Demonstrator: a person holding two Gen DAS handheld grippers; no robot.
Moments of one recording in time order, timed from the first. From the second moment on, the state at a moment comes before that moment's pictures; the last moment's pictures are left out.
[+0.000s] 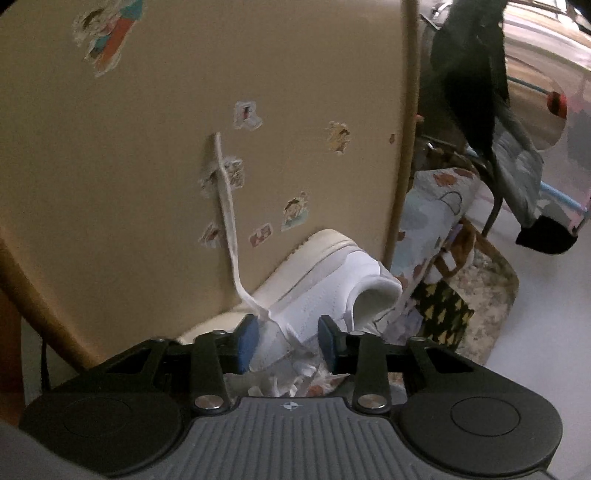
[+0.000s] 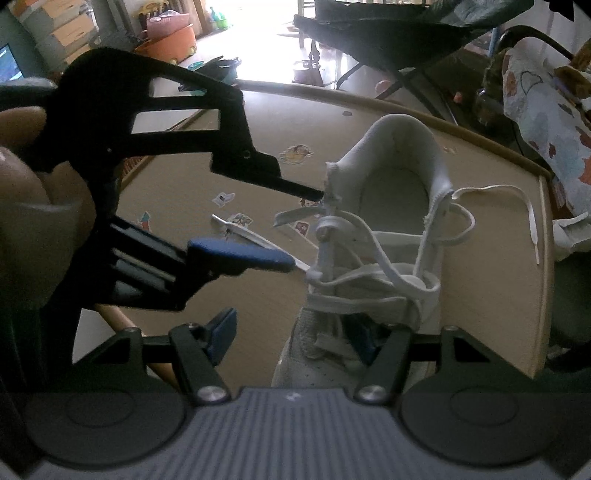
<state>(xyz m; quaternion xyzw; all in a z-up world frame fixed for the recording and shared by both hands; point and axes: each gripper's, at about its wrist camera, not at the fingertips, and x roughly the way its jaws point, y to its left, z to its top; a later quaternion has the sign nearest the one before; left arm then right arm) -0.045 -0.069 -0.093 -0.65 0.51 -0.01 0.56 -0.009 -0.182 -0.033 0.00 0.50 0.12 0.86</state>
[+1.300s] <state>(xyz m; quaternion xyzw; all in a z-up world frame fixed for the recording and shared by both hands) -0.014 -0.029 -0.090 -0.55 0.51 -0.02 0.66 -0.008 -0.170 -0.035 -0.02 0.51 0.13 0.85</state>
